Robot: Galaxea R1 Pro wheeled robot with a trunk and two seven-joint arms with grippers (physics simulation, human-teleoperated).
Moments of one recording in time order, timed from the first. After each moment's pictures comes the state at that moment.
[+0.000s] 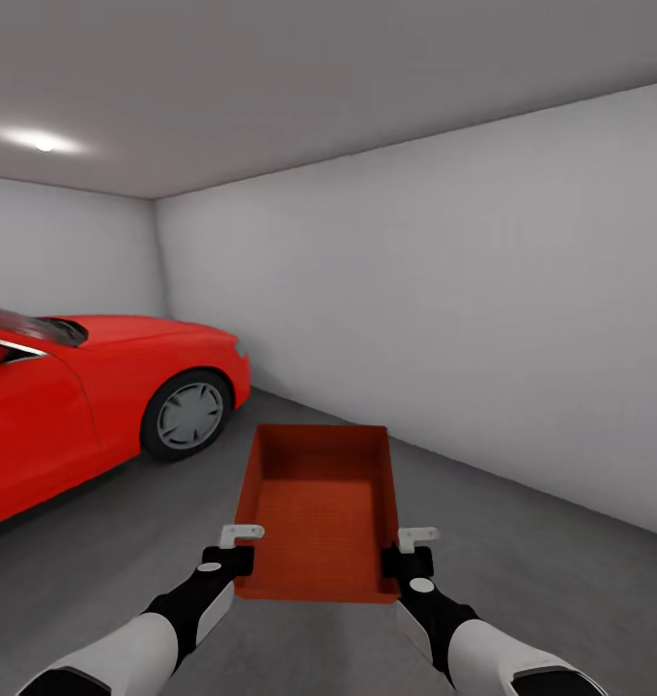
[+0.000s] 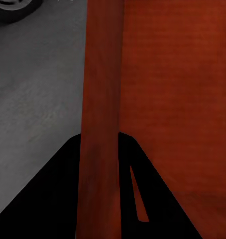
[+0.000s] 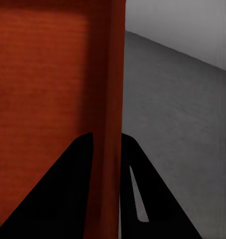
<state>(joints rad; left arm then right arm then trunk) -0.69 -0.05 -0.28 -0.24 0.25 0.02 0.19 -0.71 0.16 0.05 -0.11 0.06 -0.21 -0.25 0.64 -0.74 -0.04</state>
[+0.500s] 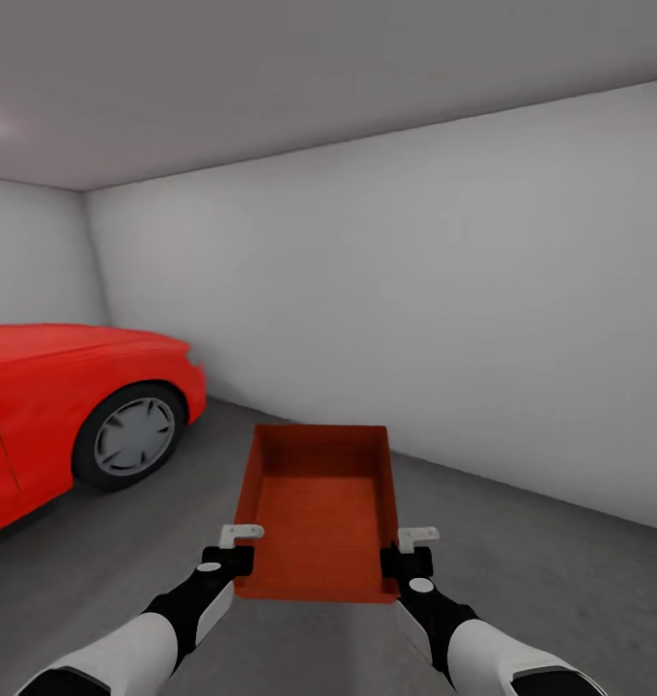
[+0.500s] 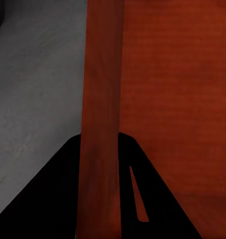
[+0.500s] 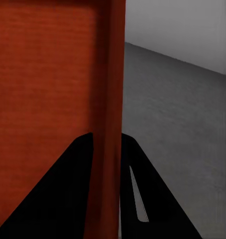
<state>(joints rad) -0.69 -0.05 -0.28 -0.24 0.25 0.02 0.19 -0.71 0.16 0.05 -0.11 0.06 -0.21 -0.25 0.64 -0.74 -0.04</state>
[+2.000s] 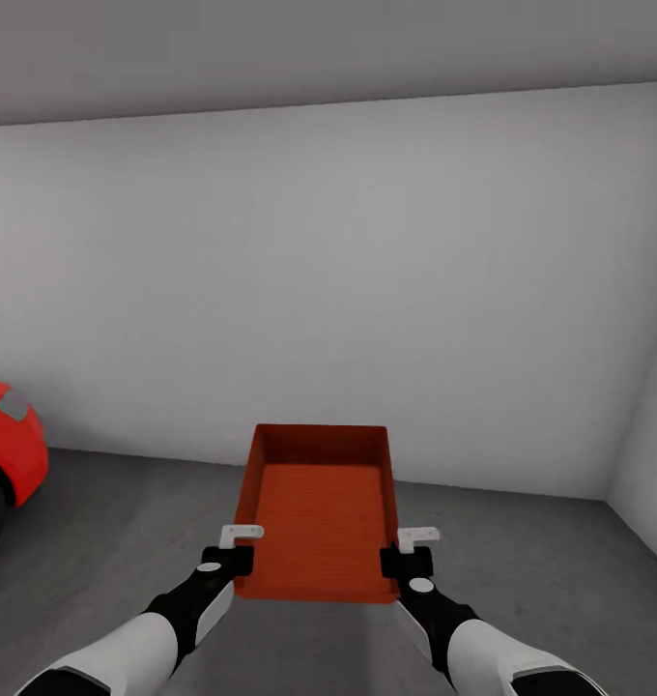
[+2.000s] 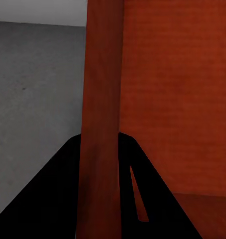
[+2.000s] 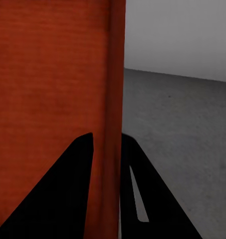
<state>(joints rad) -0.69 -0.05 -0.28 -0.24 0.25 0.02 0.19 -0.71 0.17 0.05 -0.11 0.06 -0.21 -0.25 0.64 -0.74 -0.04</state>
